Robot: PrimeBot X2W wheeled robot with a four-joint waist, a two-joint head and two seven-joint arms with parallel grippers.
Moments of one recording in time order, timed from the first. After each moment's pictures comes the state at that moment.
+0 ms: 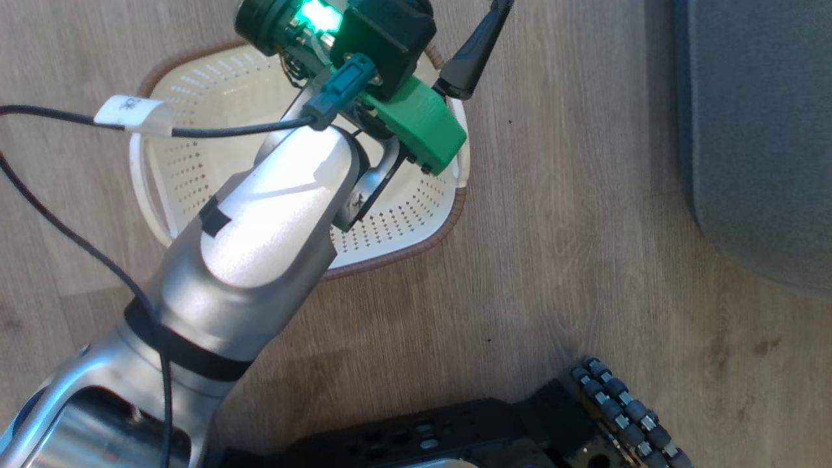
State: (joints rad) left arm -0.98 0.08 -0.72 0.31 -0.35 0.06 -0.17; right arm -1.37 -0.73 -0.10 0.89 0.46 0.13 -0.06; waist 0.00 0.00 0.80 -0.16
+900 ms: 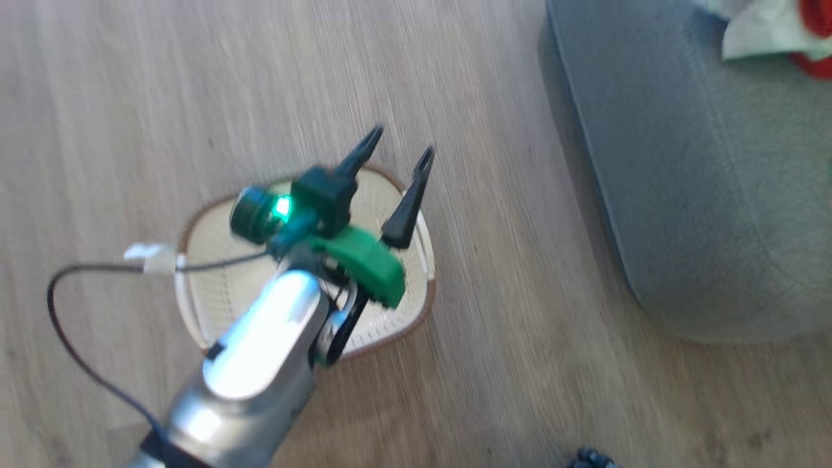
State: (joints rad) left arm -0.63 0.11 -0.70 0.38 -0.48 0.10 -0.24; right arm -0.72 -0.57 0.16 0.66 0.51 0.13 -0.21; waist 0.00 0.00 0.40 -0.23
